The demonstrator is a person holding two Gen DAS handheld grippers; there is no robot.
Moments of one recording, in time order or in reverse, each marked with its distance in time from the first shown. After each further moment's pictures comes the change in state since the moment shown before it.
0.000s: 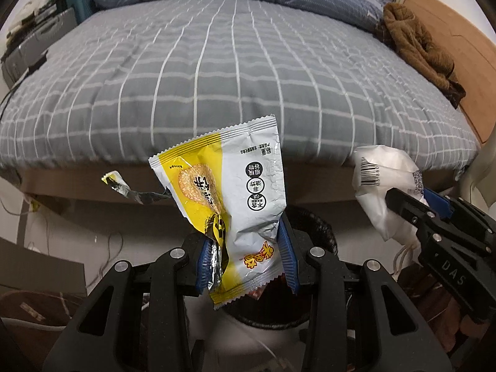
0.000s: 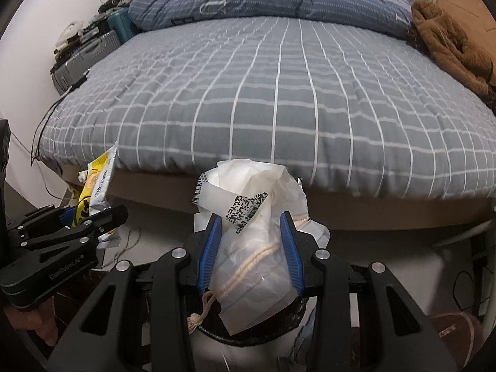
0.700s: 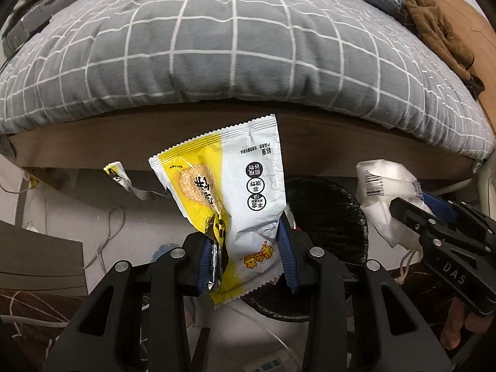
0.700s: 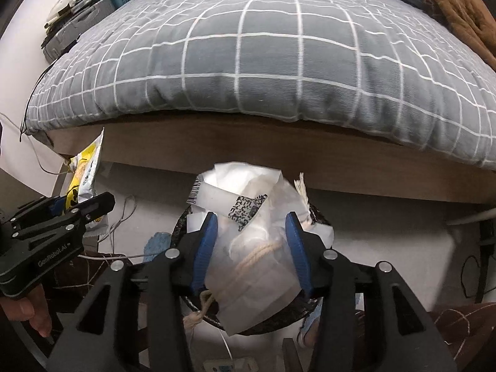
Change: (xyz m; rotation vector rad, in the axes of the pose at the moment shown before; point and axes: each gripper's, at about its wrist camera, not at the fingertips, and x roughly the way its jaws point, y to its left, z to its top) left arm 0.057 0.036 -0.035 -0.038 0.099 0.031; right arm 0.074 0.016 -0.033 -0.010 0.163 0.016
